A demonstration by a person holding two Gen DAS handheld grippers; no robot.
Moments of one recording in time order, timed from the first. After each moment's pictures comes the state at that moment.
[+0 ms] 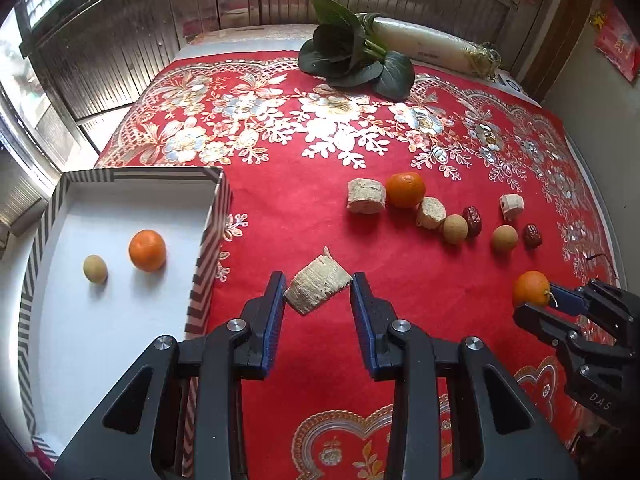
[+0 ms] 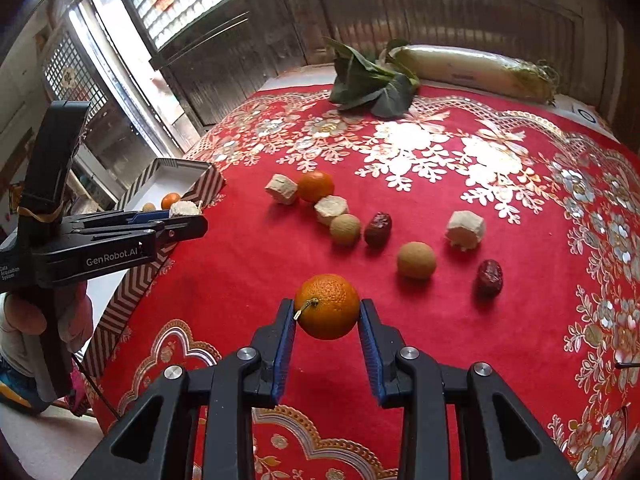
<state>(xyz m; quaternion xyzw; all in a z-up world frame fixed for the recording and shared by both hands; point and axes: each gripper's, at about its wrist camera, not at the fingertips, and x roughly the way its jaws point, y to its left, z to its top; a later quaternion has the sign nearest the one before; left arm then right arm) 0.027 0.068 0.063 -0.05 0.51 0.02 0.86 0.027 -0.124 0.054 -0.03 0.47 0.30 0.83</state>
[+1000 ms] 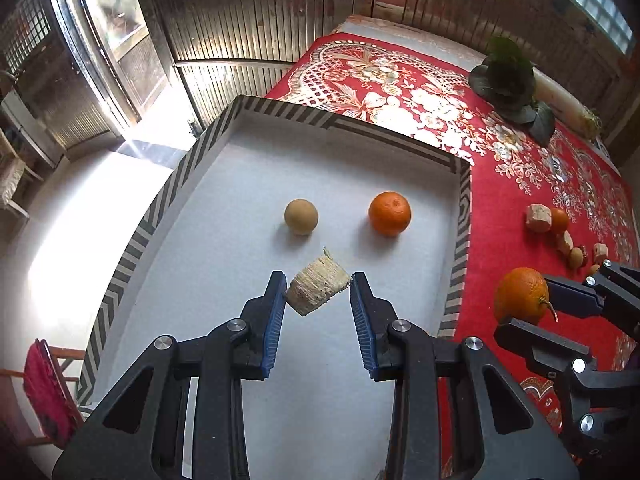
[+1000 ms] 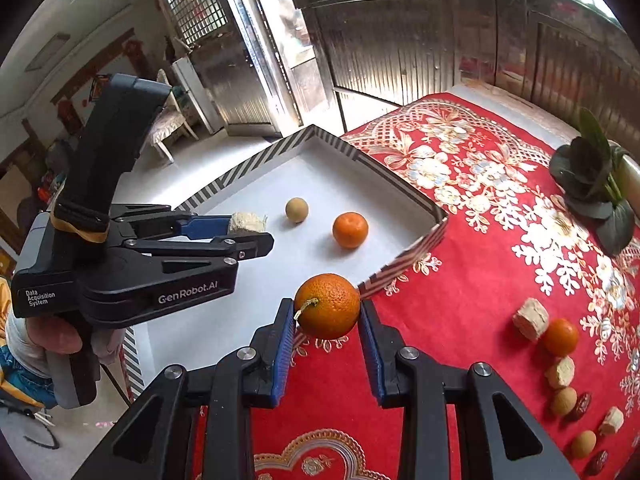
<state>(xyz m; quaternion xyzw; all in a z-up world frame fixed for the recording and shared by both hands) -0.026 0.214 0.060 -0.11 0.52 0.16 0.83 0.018 0.082 0.073 -0.15 0.45 0.48 0.74</state>
